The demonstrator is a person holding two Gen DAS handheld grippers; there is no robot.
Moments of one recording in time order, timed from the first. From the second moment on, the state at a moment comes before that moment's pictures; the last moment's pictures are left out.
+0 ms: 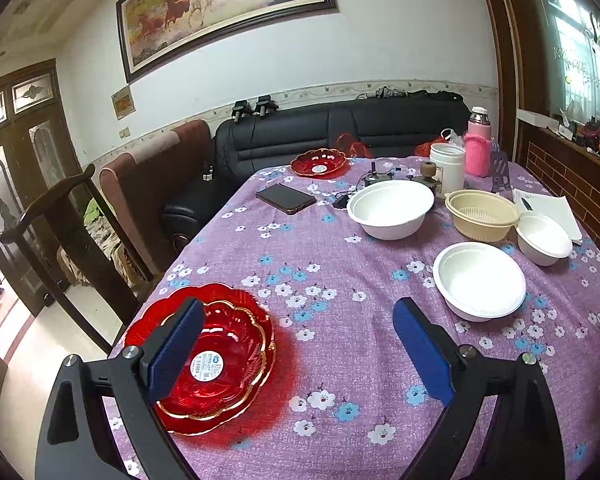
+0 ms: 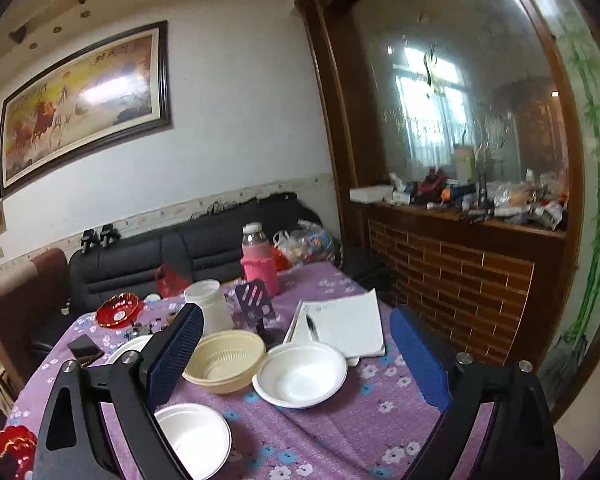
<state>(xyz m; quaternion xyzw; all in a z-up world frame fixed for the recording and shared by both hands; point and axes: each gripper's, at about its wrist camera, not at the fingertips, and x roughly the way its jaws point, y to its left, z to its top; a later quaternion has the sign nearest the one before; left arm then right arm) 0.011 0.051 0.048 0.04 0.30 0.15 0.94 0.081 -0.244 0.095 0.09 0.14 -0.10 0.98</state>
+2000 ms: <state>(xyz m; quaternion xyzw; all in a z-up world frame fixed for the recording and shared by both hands) 0.183 -0.011 -0.046 -0.09 0.50 -0.01 0.86 0.186 -0.203 -0.066 0.19 0.41 0.20 0.87</state>
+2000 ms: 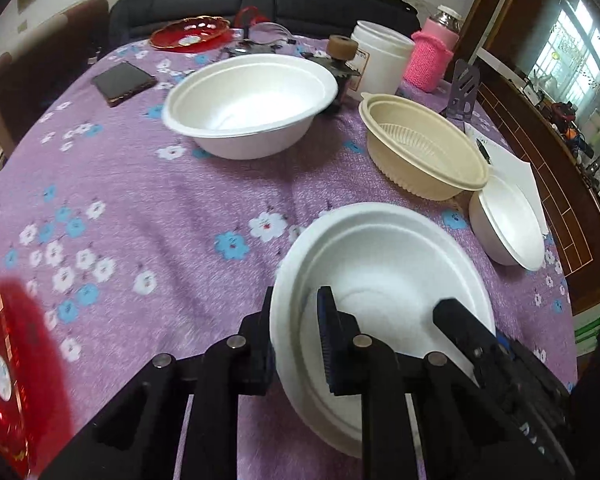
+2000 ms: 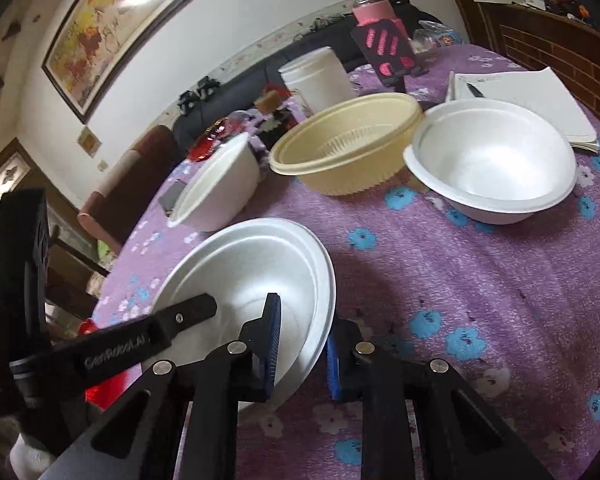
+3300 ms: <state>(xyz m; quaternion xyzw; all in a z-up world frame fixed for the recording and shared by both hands) 0.031 0.300 -0.055 -0.27 0.44 0.18 0.84 0.099 0.149 -0.059 -0.07 0.44 0.36 0.82</state>
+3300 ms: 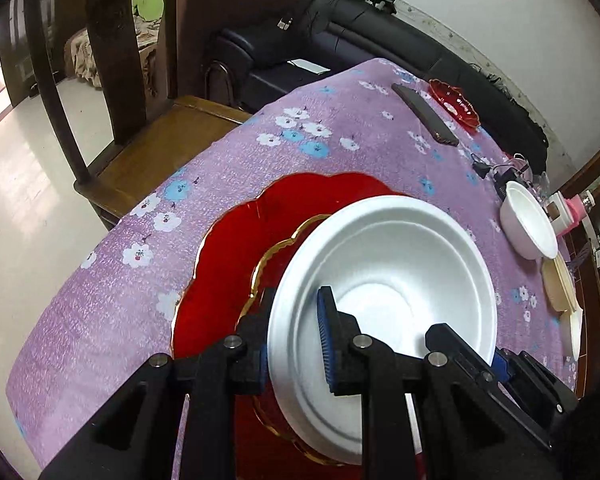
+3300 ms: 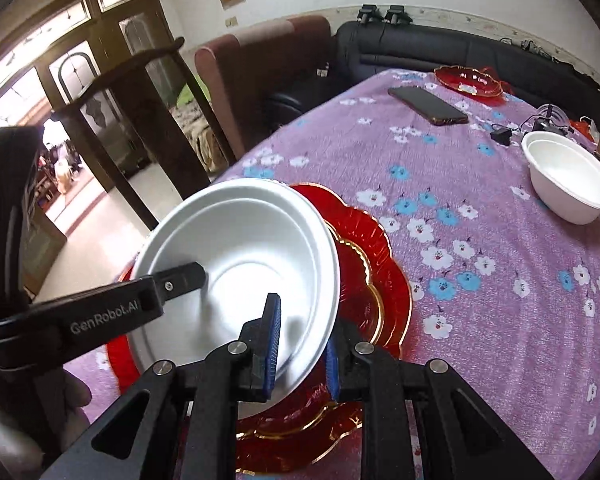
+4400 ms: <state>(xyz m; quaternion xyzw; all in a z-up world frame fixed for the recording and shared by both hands) -0.041 0.212 0.022 -0.22 0.33 0.16 0.90 0.051 0.002 -0.008 0.07 0.33 0.29 0.90</state>
